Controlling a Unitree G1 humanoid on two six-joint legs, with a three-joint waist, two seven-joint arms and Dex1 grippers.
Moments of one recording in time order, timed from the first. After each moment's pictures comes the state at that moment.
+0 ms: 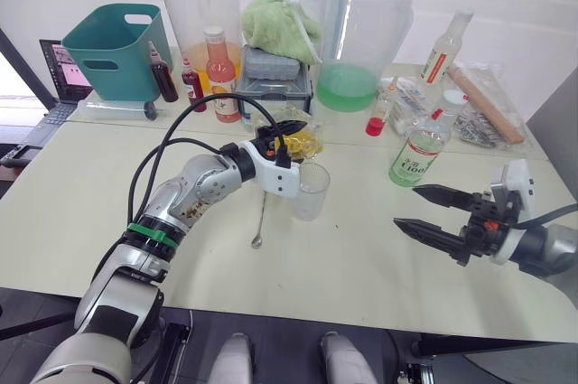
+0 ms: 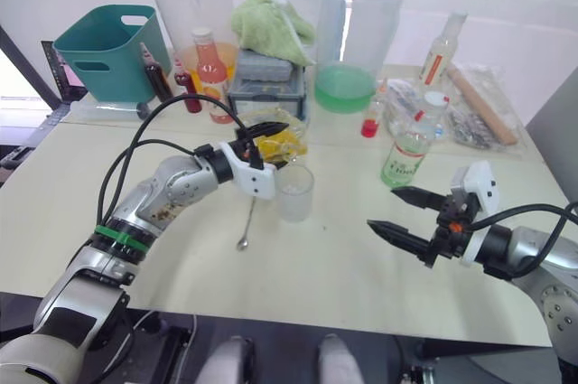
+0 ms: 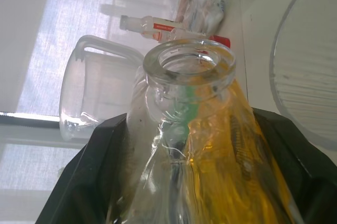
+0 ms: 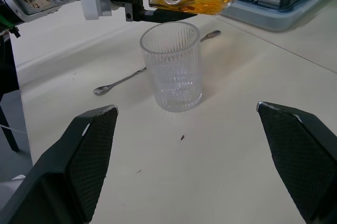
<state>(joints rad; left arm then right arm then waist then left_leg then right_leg) -0.83 0.50 -0.34 0.39 0.59 -0.56 -0.35 0.00 -0.86 -0.44 -0.49 0.87 0.71 0.87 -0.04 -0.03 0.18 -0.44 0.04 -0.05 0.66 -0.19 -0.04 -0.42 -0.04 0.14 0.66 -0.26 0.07</state>
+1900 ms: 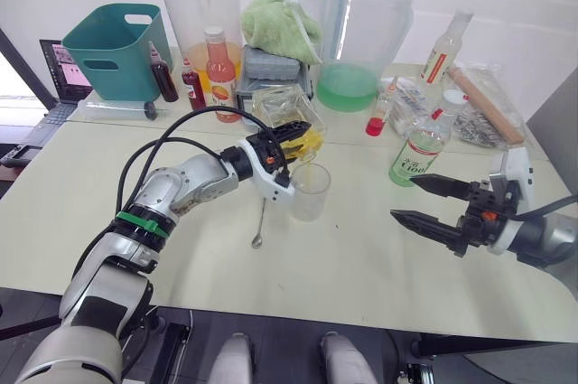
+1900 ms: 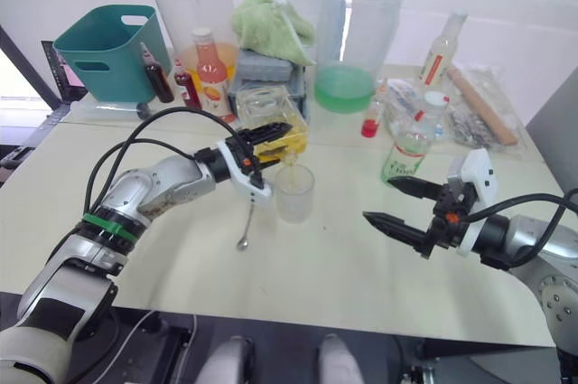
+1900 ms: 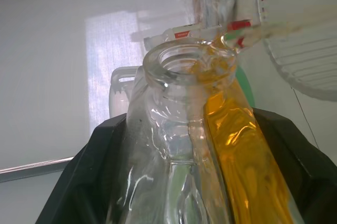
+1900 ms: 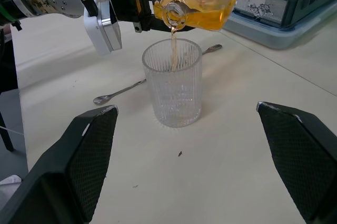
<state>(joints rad) -0.89 0.58 -0.42 0.43 0.98 -0.68 0.00 -0.08 -0.88 -0.40 -0.48 0.88 0.71 0.85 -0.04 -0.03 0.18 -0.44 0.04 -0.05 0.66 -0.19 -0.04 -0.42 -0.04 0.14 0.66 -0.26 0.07</state>
